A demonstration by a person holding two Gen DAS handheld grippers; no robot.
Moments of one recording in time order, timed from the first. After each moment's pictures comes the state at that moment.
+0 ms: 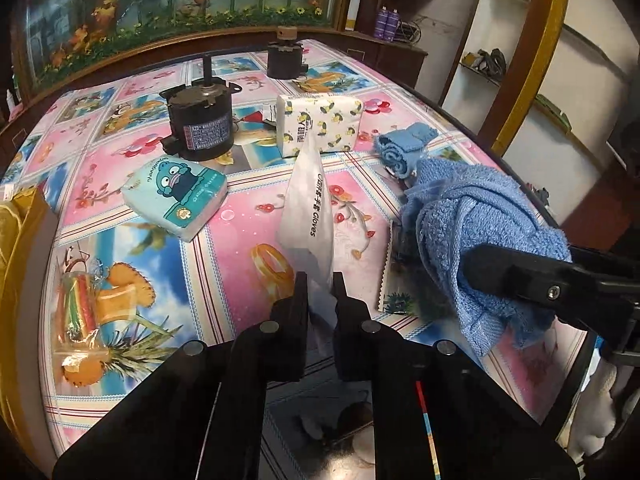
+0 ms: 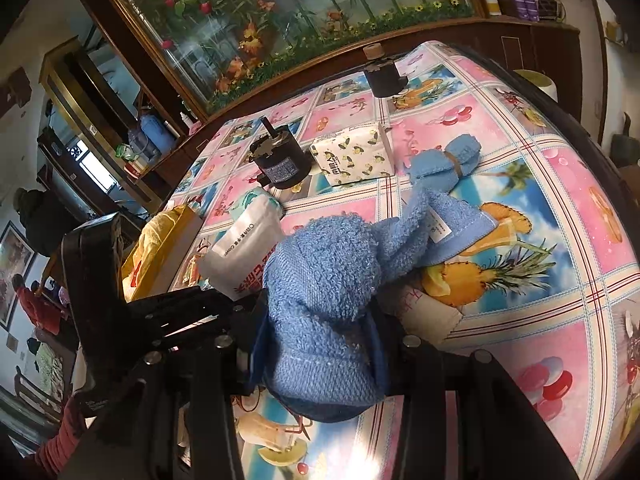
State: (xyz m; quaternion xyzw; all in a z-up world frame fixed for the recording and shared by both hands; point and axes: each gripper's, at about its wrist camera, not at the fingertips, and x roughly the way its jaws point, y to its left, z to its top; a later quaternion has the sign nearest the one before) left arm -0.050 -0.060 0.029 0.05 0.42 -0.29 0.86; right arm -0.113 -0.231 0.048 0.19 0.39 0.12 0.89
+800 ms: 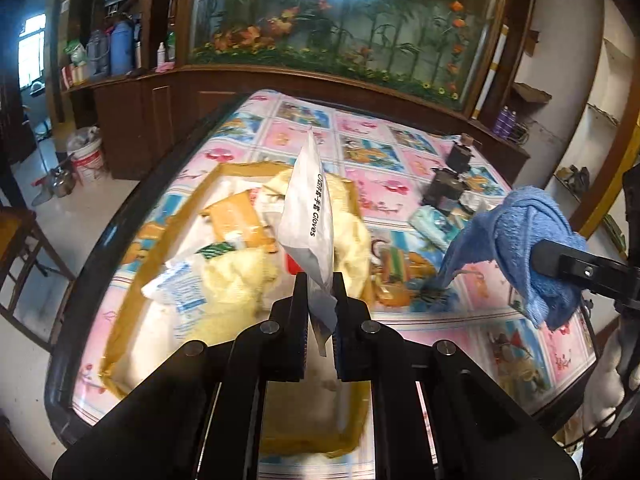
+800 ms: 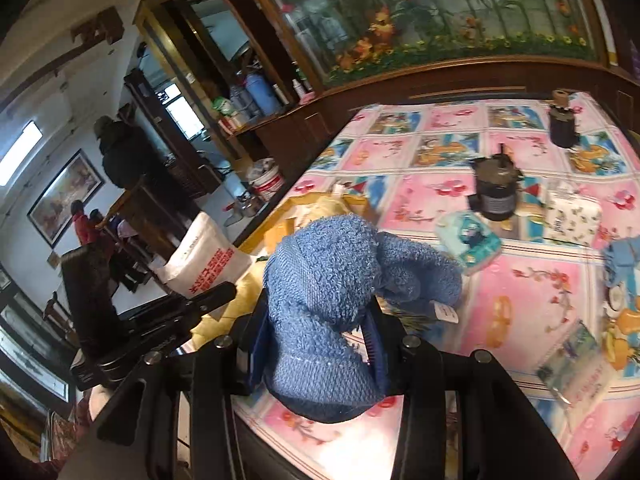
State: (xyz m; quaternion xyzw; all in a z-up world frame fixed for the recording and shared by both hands) left arm -0.093 0.194 0.097 -0.06 0.37 -0.09 0.92; right arm -0.095 -0.053 0.116 0.12 0.37 0.32 0.86
